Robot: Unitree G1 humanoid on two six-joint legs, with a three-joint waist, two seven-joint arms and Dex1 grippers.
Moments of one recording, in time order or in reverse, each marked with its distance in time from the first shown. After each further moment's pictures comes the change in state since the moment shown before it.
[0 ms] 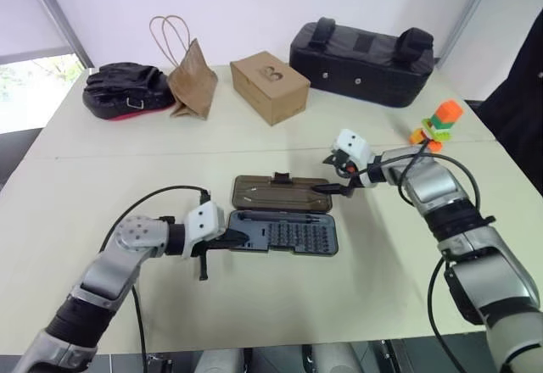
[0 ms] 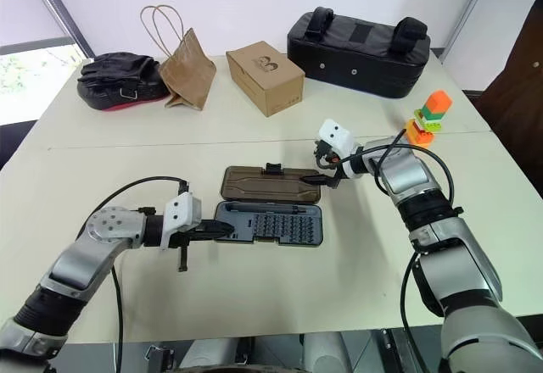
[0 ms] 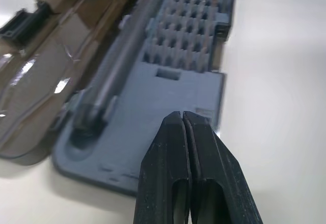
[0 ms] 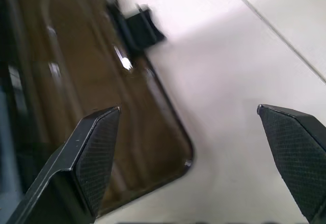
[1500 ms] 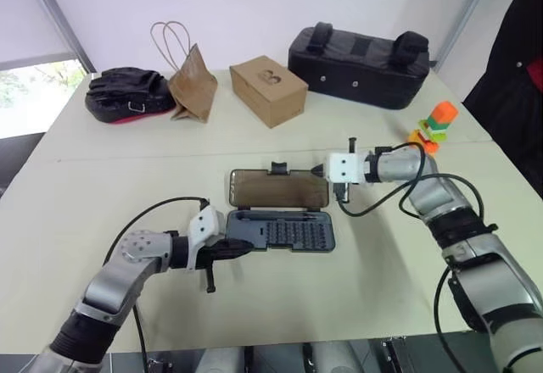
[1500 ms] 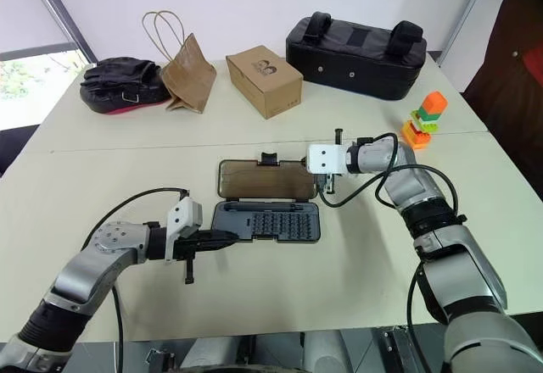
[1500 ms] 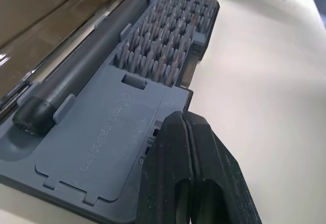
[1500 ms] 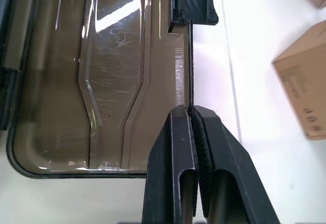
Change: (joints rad) left arm 0.055 -0.063 0.042 -0.022 -0.124 0.163 0.049; right arm 0.105 -0.048 -0.032 -0.112 -0.309 -0.693 -0.095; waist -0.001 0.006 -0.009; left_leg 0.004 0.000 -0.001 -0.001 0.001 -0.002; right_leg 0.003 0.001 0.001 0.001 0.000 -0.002
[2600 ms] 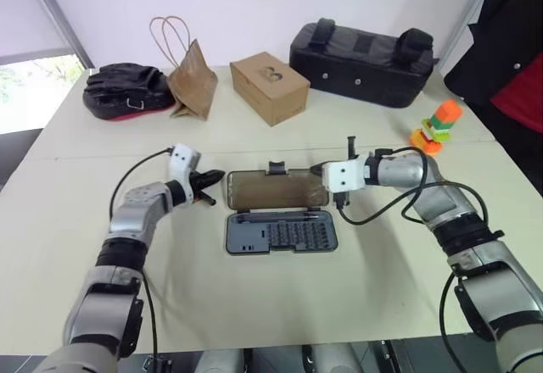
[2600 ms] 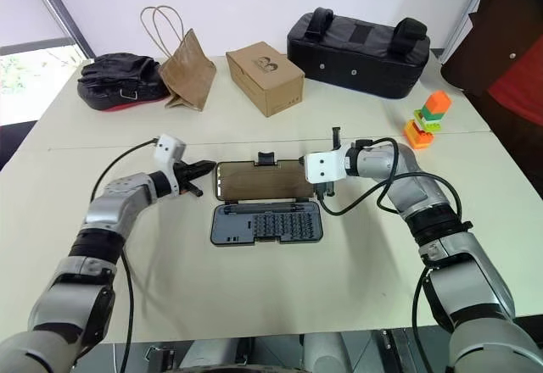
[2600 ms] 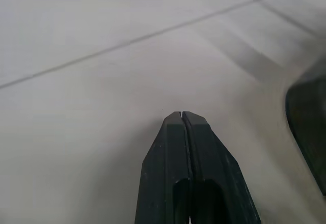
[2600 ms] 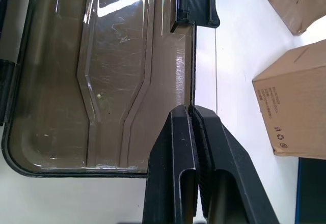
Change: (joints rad) left arm -0.533 -0.202 0.137 0.857 0.068 -0.129 0.183; right arm 0.026 -0.007 0.008 -0.056 -0.077 -0.064 -0.079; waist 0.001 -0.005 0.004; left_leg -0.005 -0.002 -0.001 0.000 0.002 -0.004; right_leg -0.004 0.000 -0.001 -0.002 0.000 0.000
